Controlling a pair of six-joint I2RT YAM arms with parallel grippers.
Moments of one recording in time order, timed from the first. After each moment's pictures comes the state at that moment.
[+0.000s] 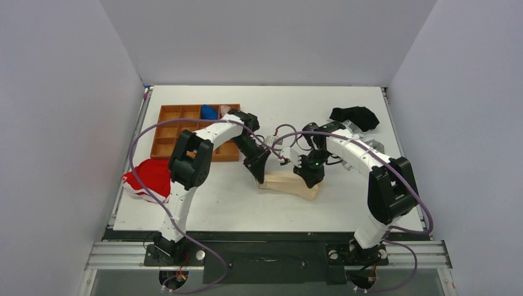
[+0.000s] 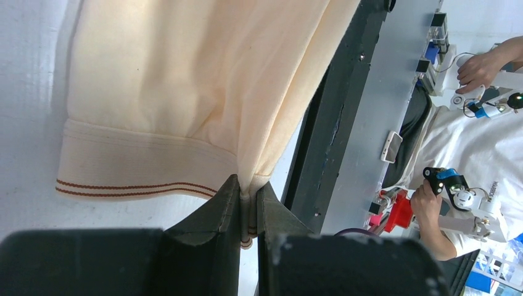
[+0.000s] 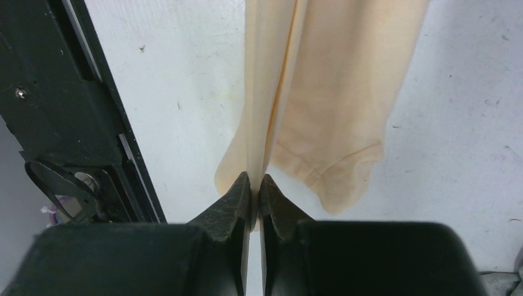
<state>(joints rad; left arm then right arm) -0.56 2.26 1.79 -1.33 0.91 0.58 0.46 1.66 1.24 -1.18 -0.41 -0.97</state>
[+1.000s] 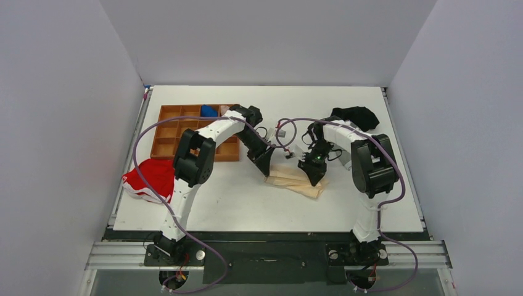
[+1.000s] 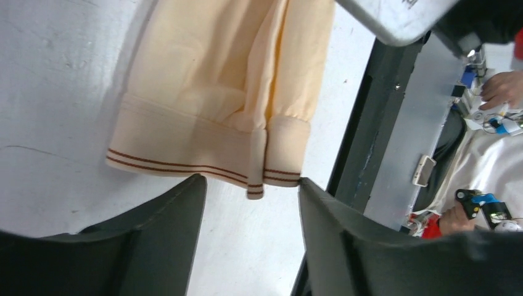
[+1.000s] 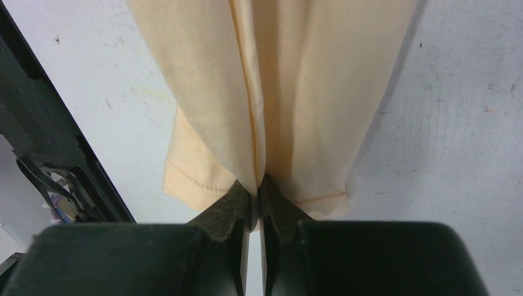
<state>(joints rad) -0.55 2.34 1.94 -1.26 0.87 0.51 0.31 1.97 1.36 -1.20 -0.44 -1.04</state>
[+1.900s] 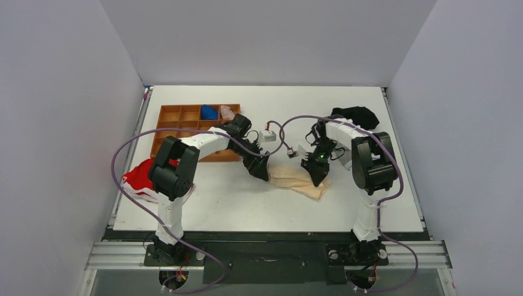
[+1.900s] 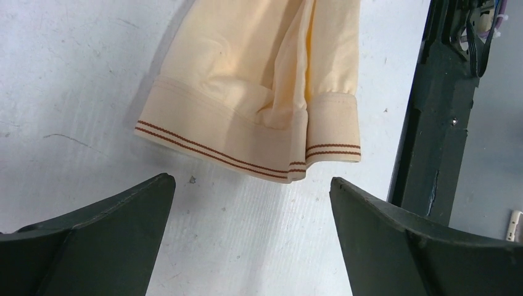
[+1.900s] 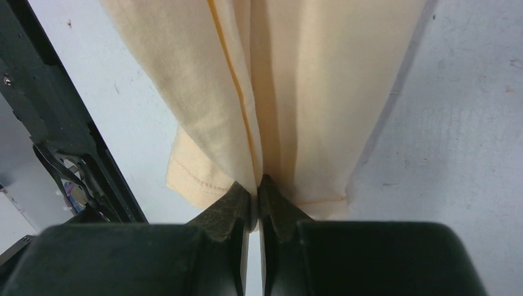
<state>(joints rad) -0.53 2.03 1.38 -0.58 0.87 0.36 0.27 2.01 1.38 -1.26 -0.46 -1.08</state>
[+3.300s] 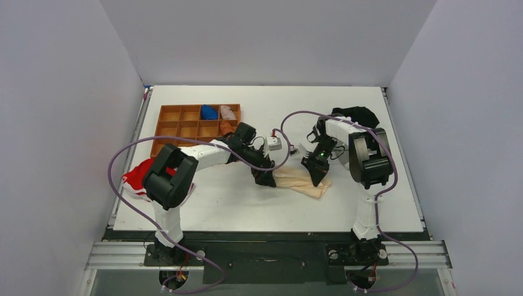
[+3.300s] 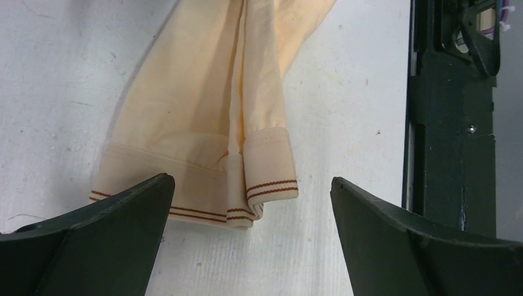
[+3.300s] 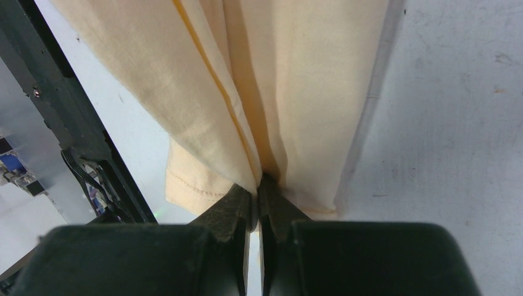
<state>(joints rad) -0.61 1.91 1.17 -0.21 0.89 0.30 0.24 2.11 1.45 -1.31 -0.51 -1.06</state>
